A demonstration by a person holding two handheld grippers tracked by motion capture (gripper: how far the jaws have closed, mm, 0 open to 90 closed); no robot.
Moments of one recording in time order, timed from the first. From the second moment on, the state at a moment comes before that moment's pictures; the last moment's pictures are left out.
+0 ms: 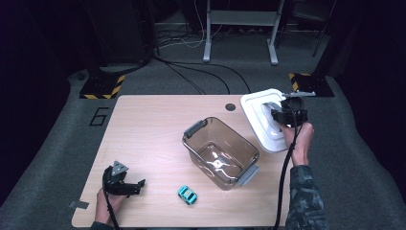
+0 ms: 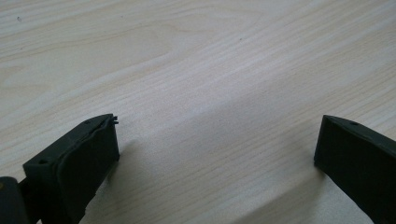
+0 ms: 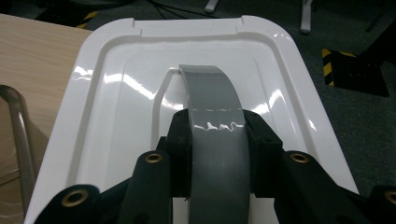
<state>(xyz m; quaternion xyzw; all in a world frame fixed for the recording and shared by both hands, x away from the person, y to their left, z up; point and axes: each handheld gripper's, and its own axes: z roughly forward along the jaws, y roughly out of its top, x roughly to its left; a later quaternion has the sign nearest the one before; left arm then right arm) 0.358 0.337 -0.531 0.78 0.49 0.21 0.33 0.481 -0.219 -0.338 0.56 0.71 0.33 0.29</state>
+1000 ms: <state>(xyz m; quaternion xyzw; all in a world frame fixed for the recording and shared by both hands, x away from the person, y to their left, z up) 0.358 0.337 -0.531 0.78 0.49 0.21 0.33 0.513 -0.239 -0.423 0.63 0.67 0.30 0.26</state>
